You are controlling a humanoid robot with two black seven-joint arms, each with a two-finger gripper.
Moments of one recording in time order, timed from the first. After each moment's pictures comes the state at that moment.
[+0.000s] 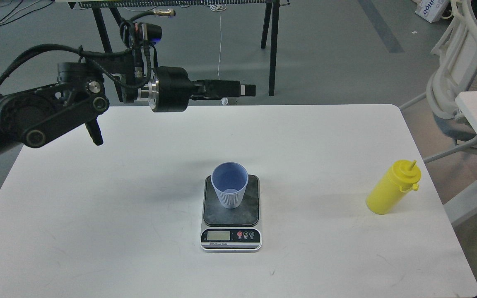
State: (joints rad) left arm -1.18 0.48 -0.36 -1.05 0.96 -0.49 -0.37; right arm 0.00 -0.75 1.26 1.07 0.31 0.49 0.18
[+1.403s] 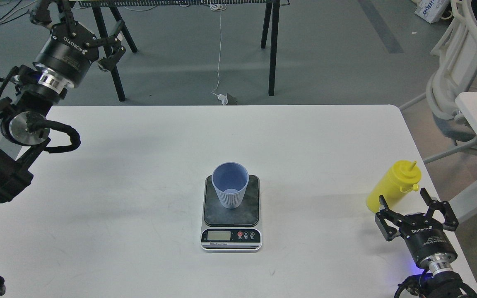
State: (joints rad) left arm -0.81 0.50 -0.80 -0.86 0.00 -0.49 -0.36; right arm -0.14 -0.35 1.12 1.14 0.41 0.49 0.18
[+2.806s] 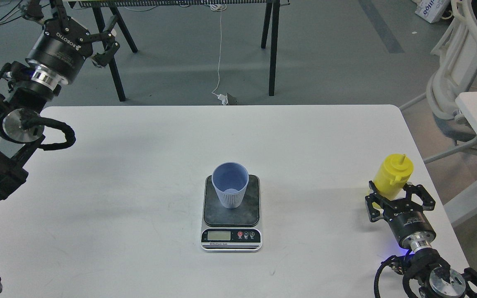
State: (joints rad) left arm -0.81 0.51 -0.81 -0.86 0.00 -0.49 -0.36; right arm 0.05 -0.29 1.04 0.94 0.41 0.49 0.17
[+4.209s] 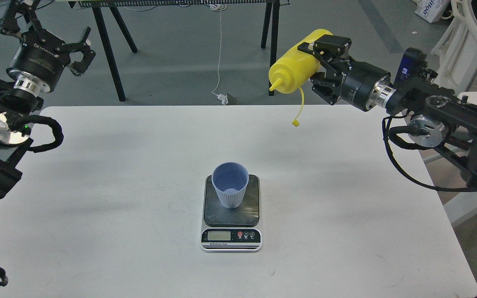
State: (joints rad) left arm -0.81 0.48 -0.85 -0.68 -0.10 -0.48 -0.31; right arm 1.10 -0.55 0.26 1.14 -0.36 0.17 0.19
